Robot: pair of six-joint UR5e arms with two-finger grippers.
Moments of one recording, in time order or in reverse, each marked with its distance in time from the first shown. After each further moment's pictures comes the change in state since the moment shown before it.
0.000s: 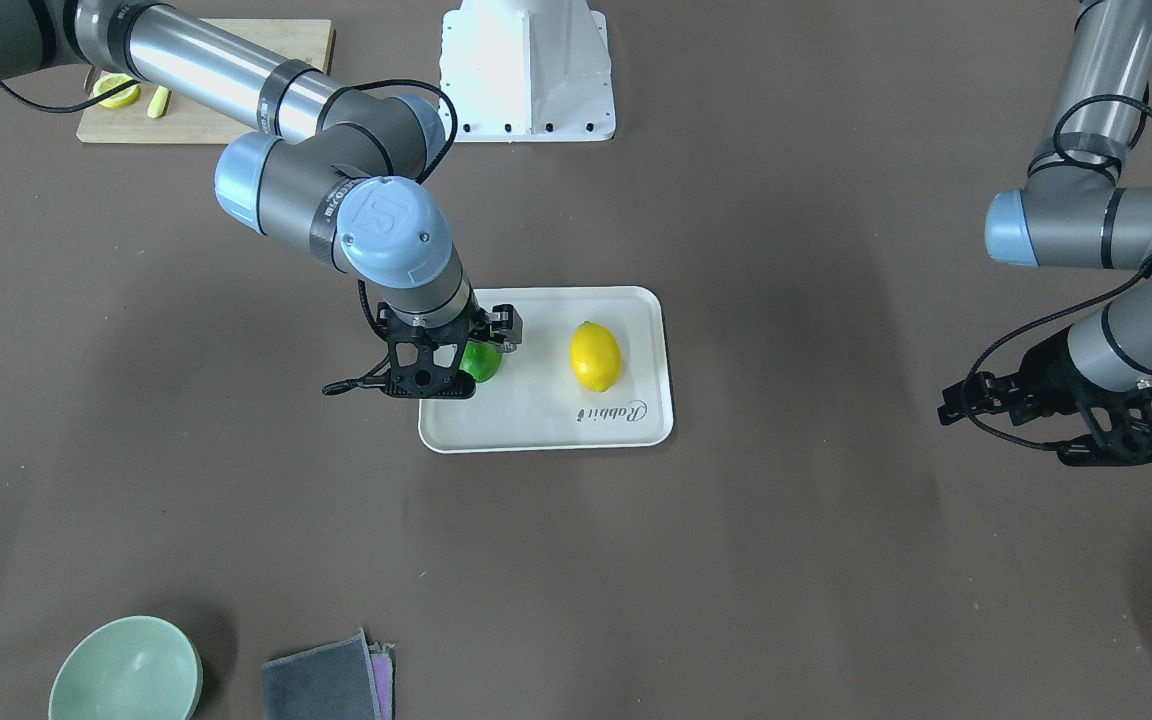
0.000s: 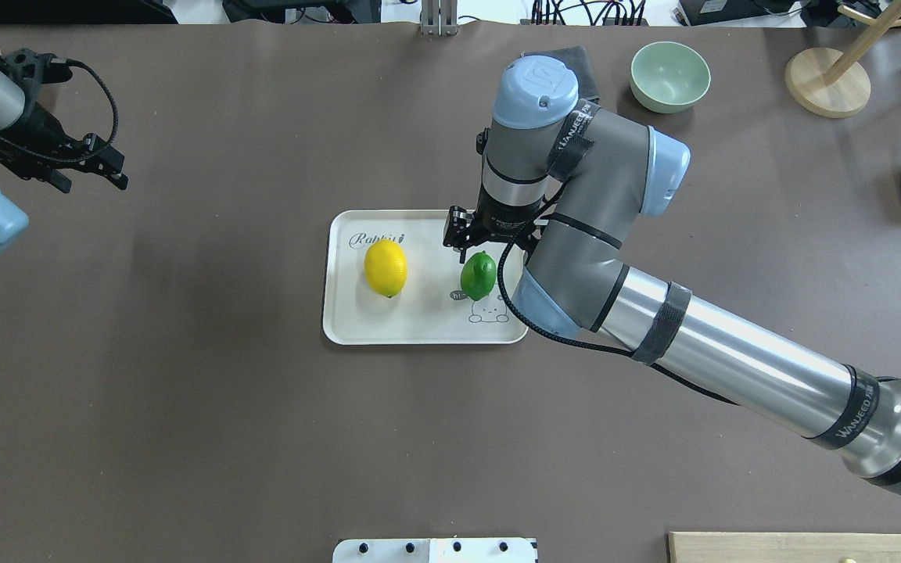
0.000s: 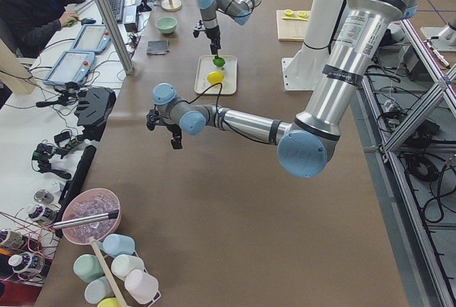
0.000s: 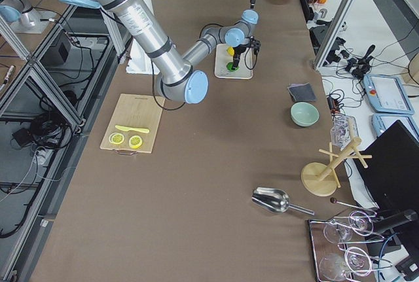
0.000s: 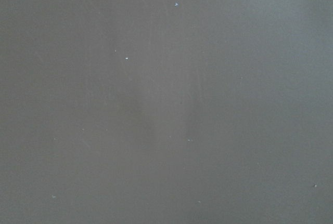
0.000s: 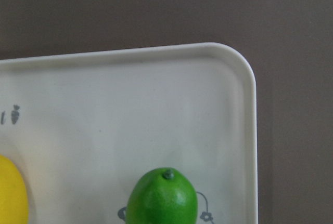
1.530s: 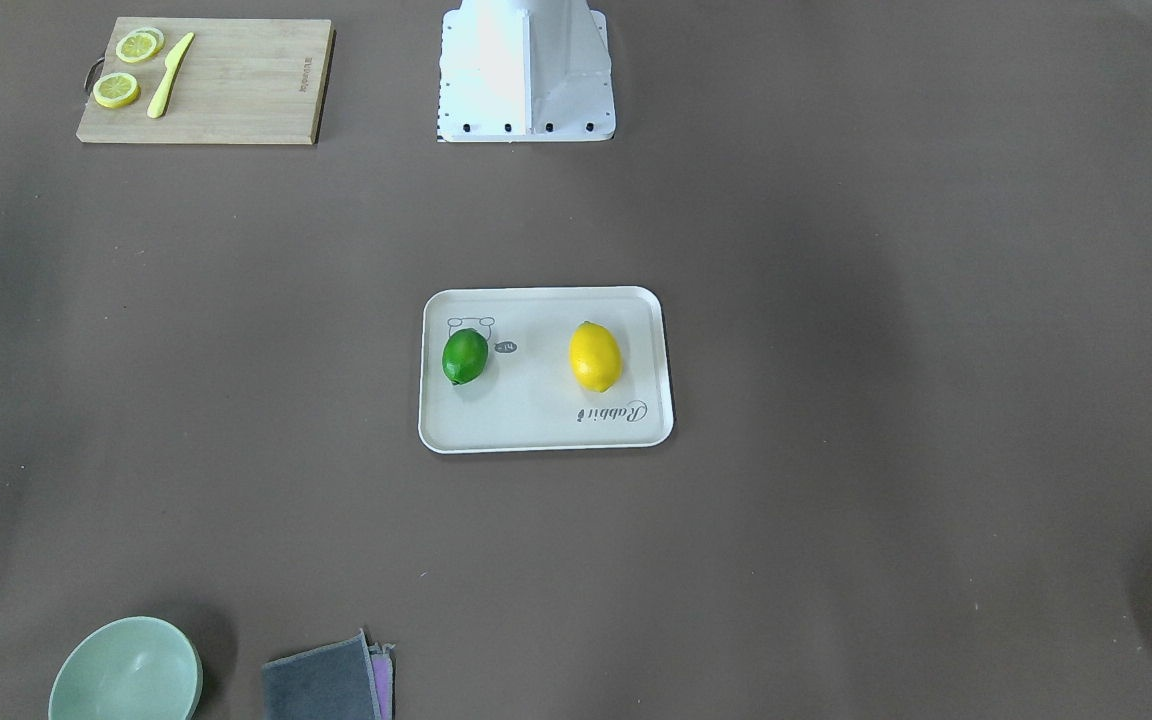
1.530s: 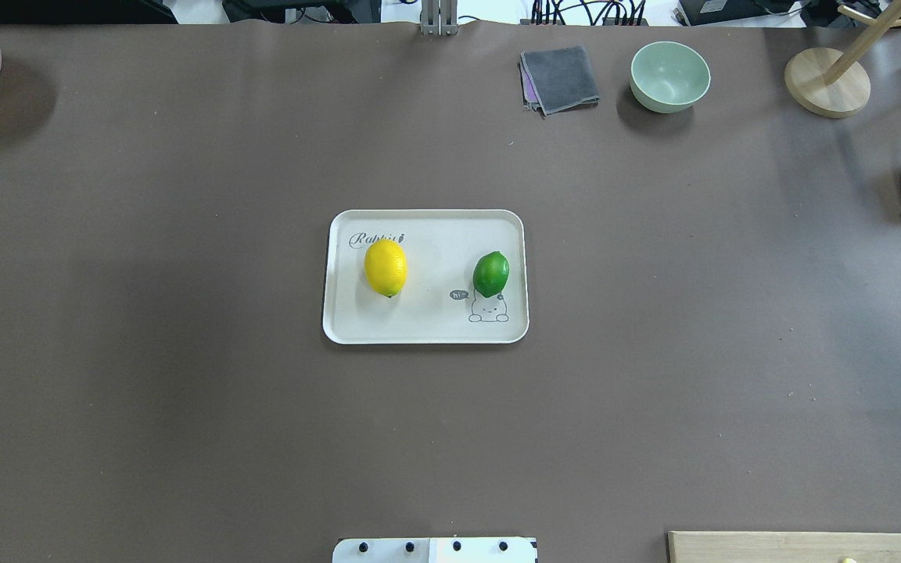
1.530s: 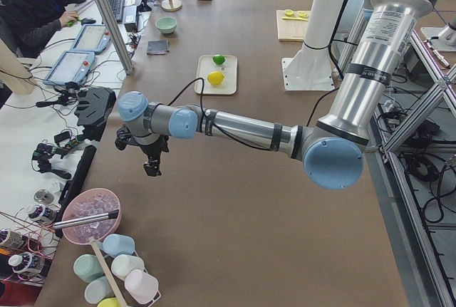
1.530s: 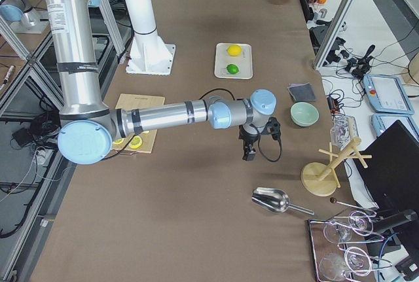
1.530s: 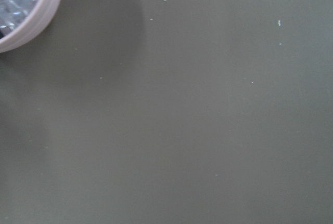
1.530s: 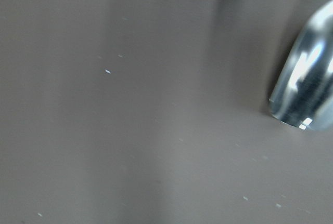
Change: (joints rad) left arm -0.367 0.032 -0.069 0.498 -0.032 0.690; right arm 0.701 -0.759 0.249 -0.024 0.166 -1.096
